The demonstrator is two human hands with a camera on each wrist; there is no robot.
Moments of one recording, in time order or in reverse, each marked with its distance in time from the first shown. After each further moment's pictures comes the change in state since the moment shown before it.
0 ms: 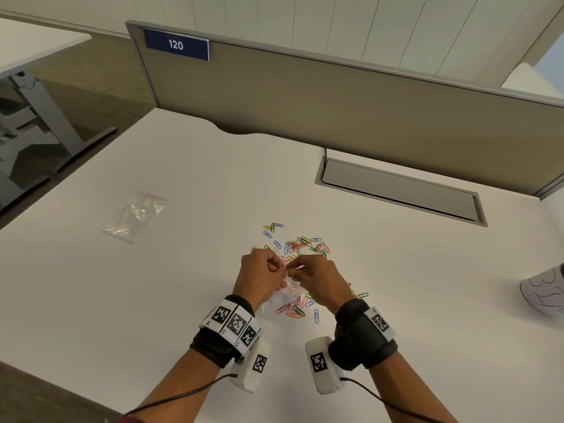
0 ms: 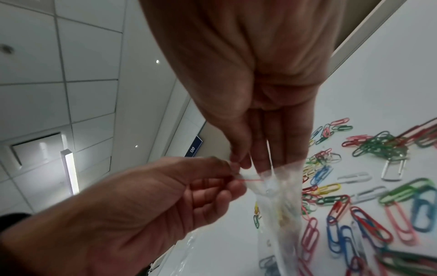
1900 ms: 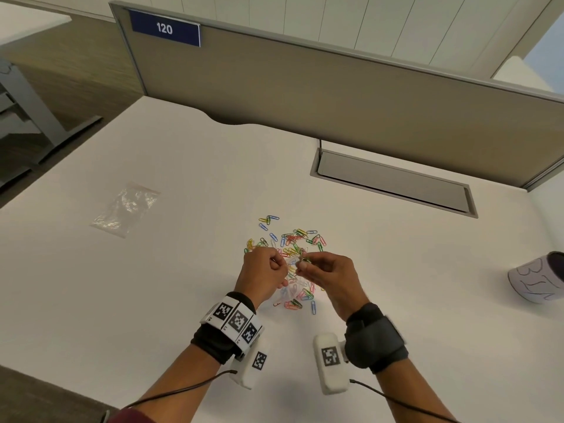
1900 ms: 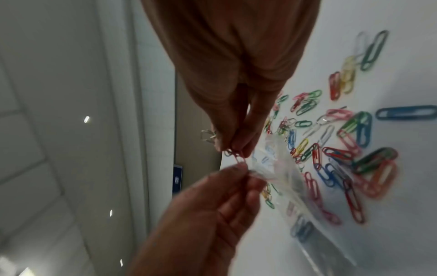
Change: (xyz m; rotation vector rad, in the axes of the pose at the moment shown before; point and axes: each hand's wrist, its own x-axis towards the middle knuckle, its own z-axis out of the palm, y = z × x) left_hand -0.005 0.001 0.005 -0.004 -0.070 0.000; right_hand -0.026 0.018 -0.009 0.799 0.129 0.112
